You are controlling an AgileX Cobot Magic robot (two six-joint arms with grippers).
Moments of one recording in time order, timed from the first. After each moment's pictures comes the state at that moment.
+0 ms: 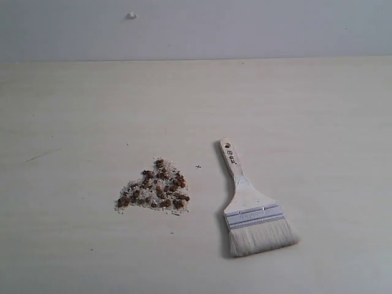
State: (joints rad) left arm -0.26 0.01 0.00 -0.02 0.10 -0.33; right arm 0.07 0.18 -0.08 0.79 -0.09 -0.69
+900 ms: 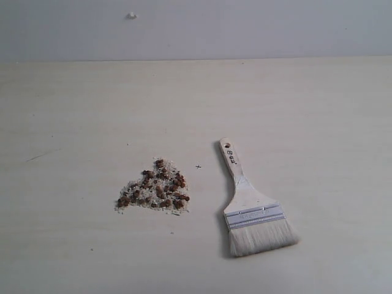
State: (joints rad) left arm -0.26 0.01 0.00 -0.02 0.10 -0.33; right arm 0.07 0.01 0.00 0.12 0.27 -0.13
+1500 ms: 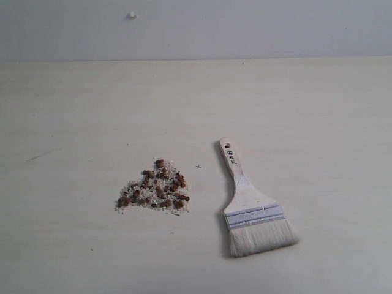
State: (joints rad) left arm -0.26 0.01 0.00 -0.02 0.10 -0.33; right arm 0.07 0.01 0.00 0.16 0.32 -0.13
